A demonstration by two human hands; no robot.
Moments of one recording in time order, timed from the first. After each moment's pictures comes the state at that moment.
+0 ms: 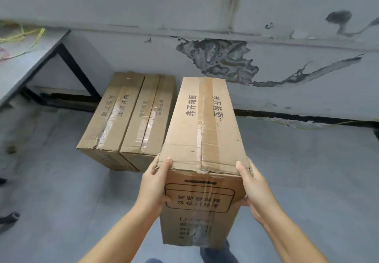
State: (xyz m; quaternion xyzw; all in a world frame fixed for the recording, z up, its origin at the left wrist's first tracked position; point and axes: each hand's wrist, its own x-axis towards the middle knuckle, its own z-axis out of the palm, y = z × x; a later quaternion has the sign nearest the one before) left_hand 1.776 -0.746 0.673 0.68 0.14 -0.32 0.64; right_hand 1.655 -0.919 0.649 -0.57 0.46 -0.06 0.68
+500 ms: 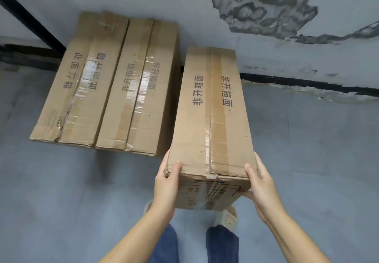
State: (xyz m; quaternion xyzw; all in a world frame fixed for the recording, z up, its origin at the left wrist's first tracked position) left_hand 1.894 -0.812 0.440 0.69 0.17 -0.36 0.60; right_hand 1.779 -0.984 0.429 -0.56 0.52 0.00 0.65
